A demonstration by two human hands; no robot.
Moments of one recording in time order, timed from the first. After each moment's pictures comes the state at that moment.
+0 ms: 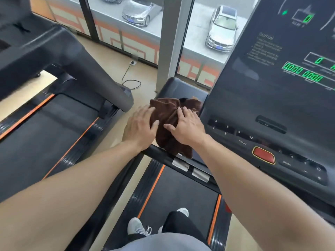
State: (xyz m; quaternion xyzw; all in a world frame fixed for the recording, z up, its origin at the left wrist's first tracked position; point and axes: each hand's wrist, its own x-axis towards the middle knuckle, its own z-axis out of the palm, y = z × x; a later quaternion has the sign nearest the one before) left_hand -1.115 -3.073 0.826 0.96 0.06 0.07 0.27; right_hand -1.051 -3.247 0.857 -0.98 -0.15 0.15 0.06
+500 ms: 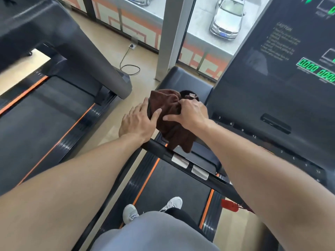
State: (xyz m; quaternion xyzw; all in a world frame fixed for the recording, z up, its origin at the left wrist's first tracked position) left_hand -1.106 -3.080 0.822 0.96 0.18 -0.03 0.22; right_hand -1.022 -3.243 0.868 -0.98 -0.17 0.09 0.02
